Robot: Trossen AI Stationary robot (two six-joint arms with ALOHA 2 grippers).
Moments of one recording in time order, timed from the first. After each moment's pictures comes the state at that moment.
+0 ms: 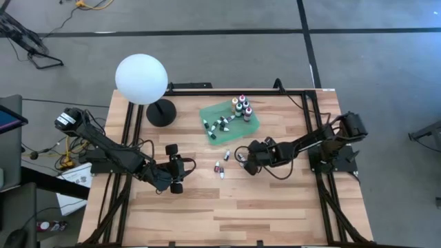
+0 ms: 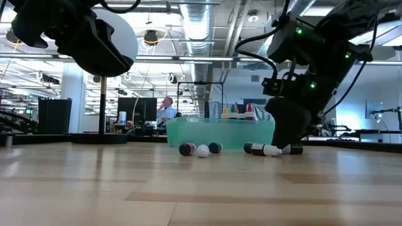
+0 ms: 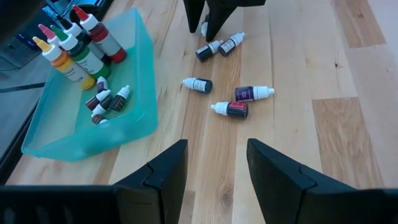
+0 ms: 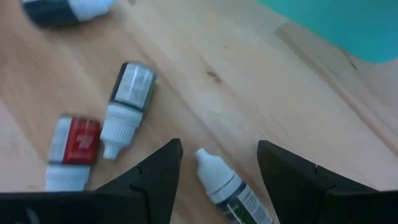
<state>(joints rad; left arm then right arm) -0.53 1.25 0.66 -0.21 -0.71 -0.23 0.19 1.67 0.71 -0.25 0.42 0.70</state>
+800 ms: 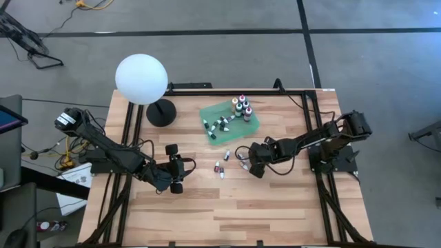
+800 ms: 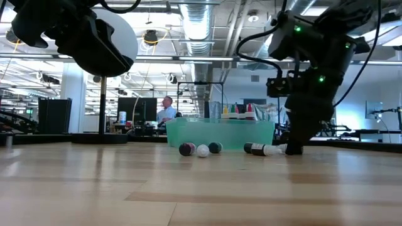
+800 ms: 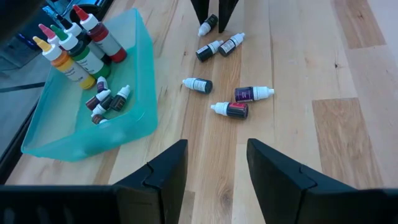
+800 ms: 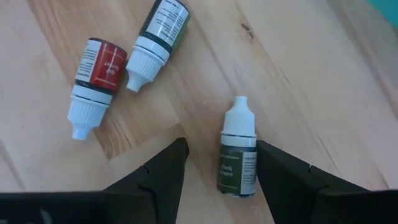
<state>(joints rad) -0.53 1.25 0.66 -0.21 -0.71 -0.23 0.16 1.65 0.72 -0.38 0.22 0.53</state>
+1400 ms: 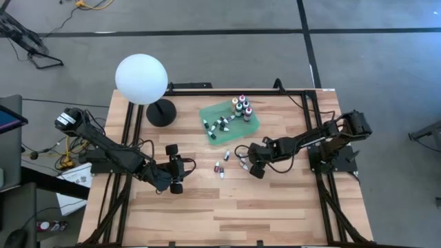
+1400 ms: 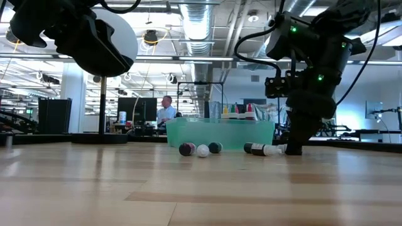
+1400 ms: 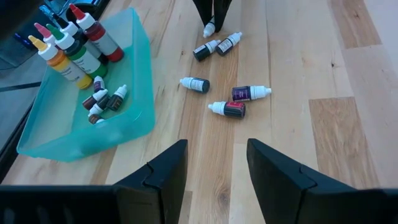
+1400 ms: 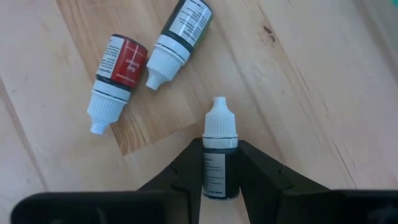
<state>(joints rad) -0.53 1.25 0.66 -0.21 -0.70 -0.23 0.12 1.65 0.72 -0.36 0.17 0.45</state>
